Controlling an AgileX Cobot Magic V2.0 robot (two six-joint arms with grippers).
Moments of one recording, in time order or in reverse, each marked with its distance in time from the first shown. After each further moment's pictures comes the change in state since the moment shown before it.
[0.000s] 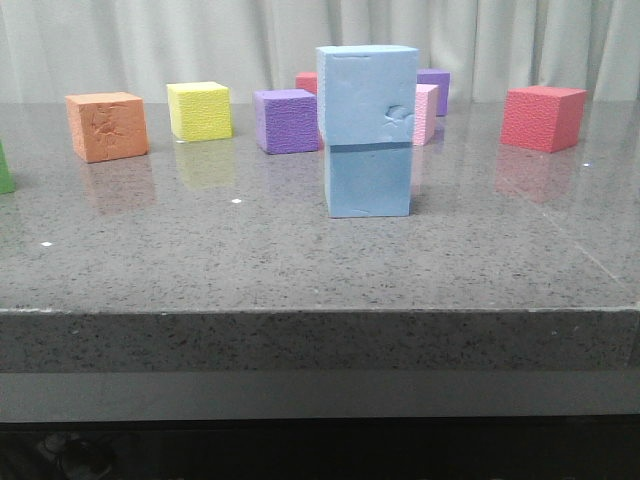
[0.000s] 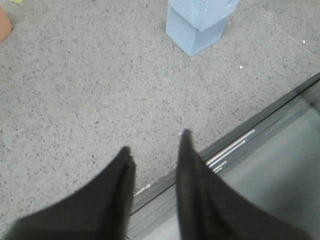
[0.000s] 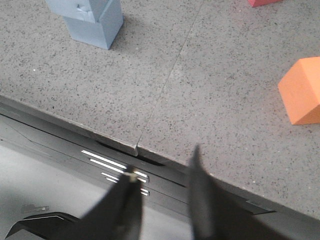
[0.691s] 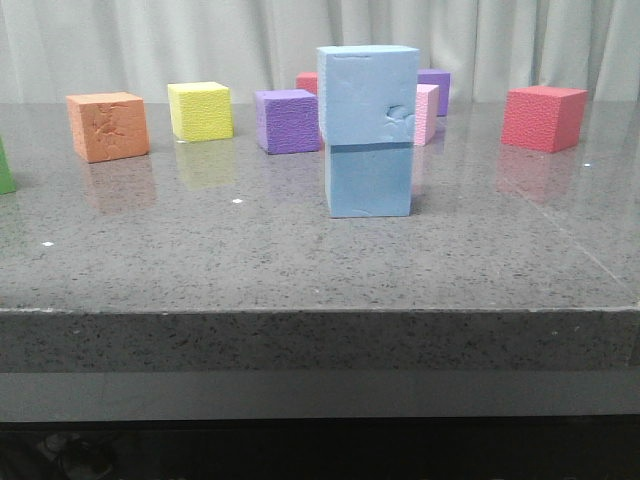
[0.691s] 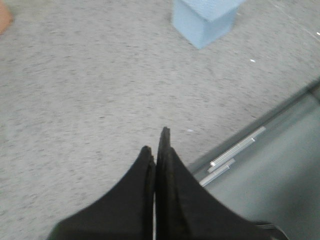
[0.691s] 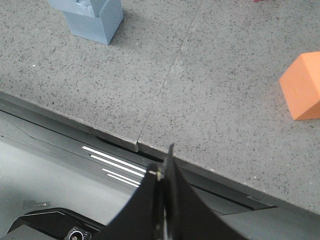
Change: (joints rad) left arm 0.041 0.000 0.064 0.008 -0.058 0.000; right arm 0.000 0.000 0.000 0.000 0.016 0.002
